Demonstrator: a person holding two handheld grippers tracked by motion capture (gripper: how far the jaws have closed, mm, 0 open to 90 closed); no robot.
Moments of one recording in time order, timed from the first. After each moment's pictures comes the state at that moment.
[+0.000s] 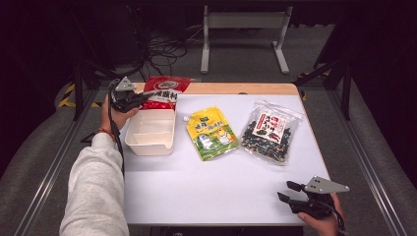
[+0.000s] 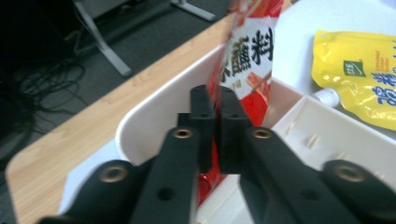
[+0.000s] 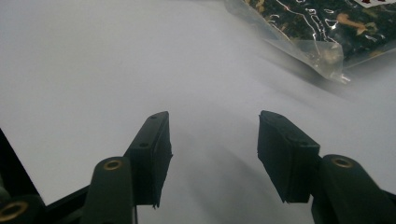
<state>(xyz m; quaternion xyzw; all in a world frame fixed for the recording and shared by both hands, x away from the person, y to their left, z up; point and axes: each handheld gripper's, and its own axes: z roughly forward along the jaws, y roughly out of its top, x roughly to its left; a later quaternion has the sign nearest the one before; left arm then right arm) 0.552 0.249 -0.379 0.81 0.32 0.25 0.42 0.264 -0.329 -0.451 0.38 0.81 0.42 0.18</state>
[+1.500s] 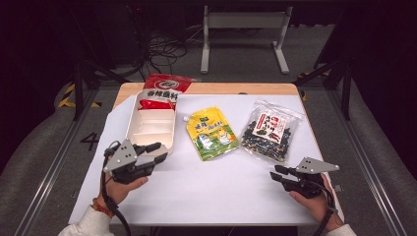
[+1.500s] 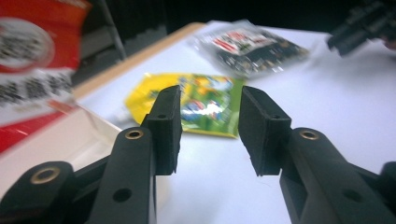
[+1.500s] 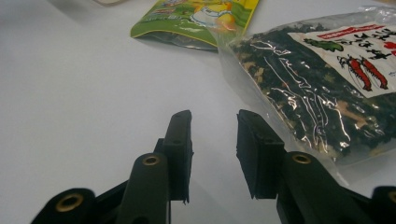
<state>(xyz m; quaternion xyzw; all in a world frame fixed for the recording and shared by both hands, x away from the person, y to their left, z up) 0.324 0.188 -0.384 0.80 0.21 0.21 0.52 0.310 -0.310 -0.430 0.34 0.81 0.44 0.18</state>
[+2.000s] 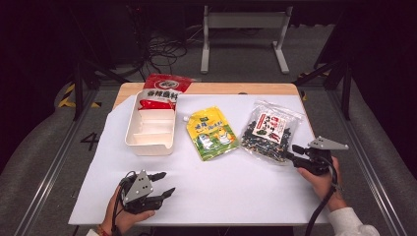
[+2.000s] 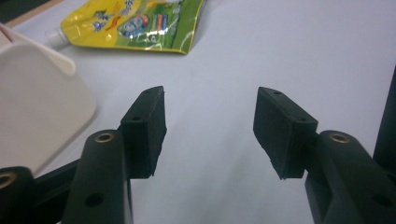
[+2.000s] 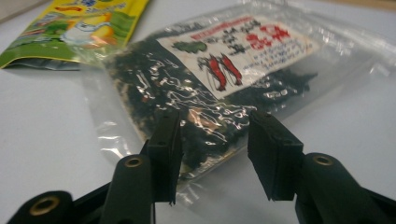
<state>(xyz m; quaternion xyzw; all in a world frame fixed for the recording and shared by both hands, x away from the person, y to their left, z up) 0.282 0.178 -0.439 0.85 0.23 0.18 0.44 0.370 -0.355 -0.433 0.47 0.75 0.41 0.22</state>
